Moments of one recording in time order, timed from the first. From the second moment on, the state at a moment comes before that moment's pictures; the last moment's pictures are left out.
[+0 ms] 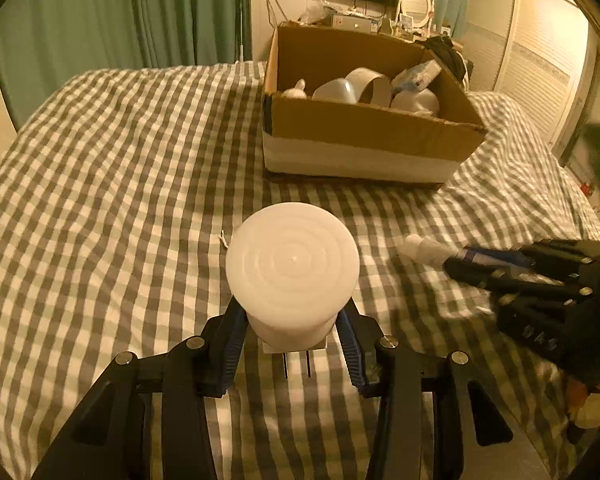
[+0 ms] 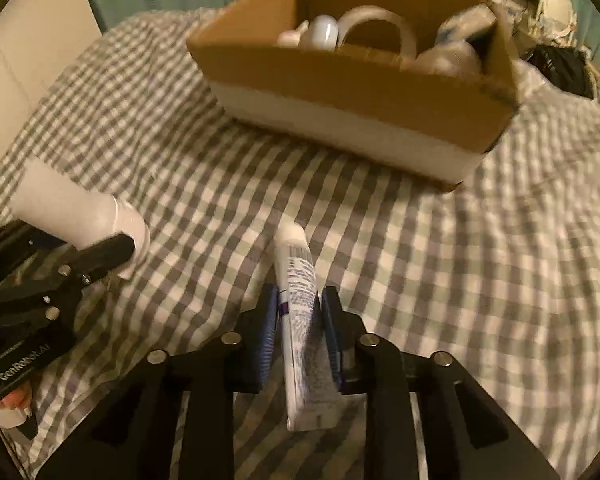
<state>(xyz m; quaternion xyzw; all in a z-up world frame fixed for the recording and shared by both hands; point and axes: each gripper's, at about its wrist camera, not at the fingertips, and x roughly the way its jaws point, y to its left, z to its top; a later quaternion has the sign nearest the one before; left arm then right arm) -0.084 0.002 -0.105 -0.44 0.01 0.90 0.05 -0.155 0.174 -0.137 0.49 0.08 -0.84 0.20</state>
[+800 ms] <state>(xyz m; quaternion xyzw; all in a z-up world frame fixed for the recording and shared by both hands) -0.127 0.043 0.029 -0.34 0.06 0.93 0.07 -0.132 0.192 0.057 0.27 0.08 -0.94 0.17</state>
